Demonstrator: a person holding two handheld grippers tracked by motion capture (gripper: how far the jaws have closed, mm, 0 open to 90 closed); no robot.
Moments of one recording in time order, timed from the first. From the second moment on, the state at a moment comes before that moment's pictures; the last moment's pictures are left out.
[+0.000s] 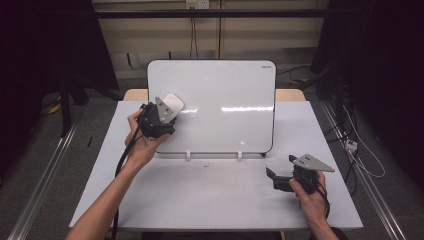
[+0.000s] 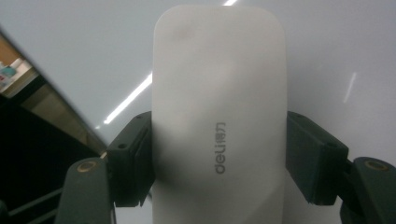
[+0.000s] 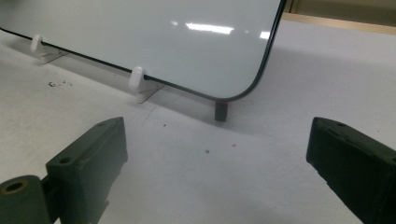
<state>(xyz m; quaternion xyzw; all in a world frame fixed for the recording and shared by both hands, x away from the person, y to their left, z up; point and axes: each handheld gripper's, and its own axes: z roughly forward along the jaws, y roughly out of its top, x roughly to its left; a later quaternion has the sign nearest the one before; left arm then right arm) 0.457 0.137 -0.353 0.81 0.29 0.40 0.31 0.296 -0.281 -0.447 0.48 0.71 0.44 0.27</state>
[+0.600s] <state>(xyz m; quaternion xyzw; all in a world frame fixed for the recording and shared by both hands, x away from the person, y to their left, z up) 0.434 0.129 -0.381 0.81 0.29 0.40 0.32 0.296 -0.280 -0.447 0.49 0.70 0.44 0.27</state>
